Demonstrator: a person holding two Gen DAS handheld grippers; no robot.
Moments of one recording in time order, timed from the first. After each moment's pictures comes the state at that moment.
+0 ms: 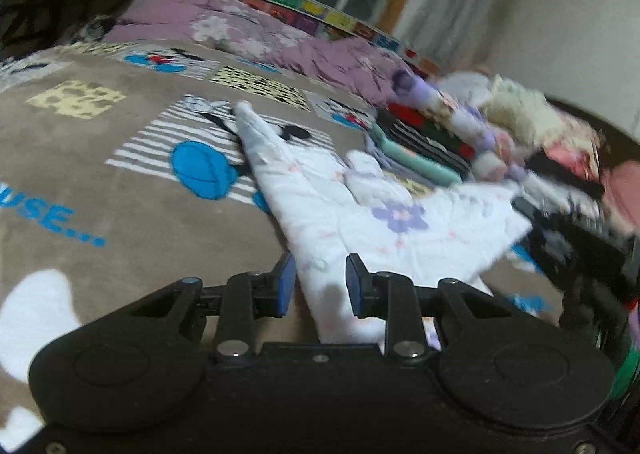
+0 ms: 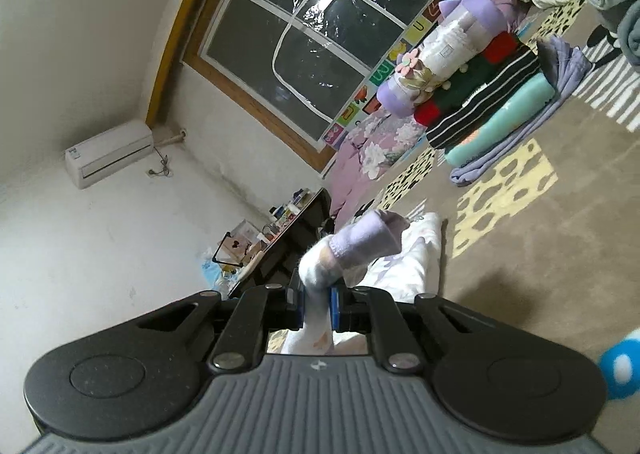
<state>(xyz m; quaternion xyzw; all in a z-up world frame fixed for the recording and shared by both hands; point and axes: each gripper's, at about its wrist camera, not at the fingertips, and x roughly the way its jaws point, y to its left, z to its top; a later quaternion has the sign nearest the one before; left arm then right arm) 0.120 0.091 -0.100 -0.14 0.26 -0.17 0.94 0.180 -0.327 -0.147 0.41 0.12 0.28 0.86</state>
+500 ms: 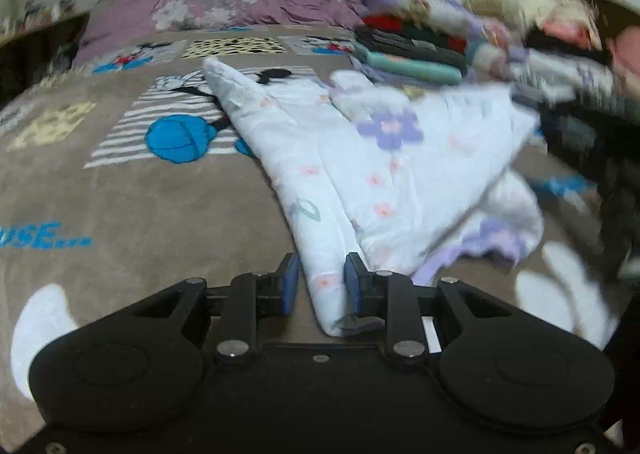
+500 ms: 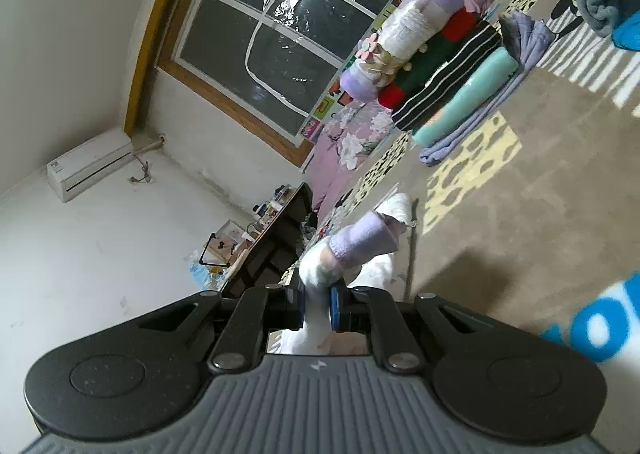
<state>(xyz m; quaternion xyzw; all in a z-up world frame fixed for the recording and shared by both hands) 0.123 0.067 -0.116 0.00 0.32 -0.17 0.93 0.176 -0.330 -0.168 0.44 0.15 0.26 0.85</state>
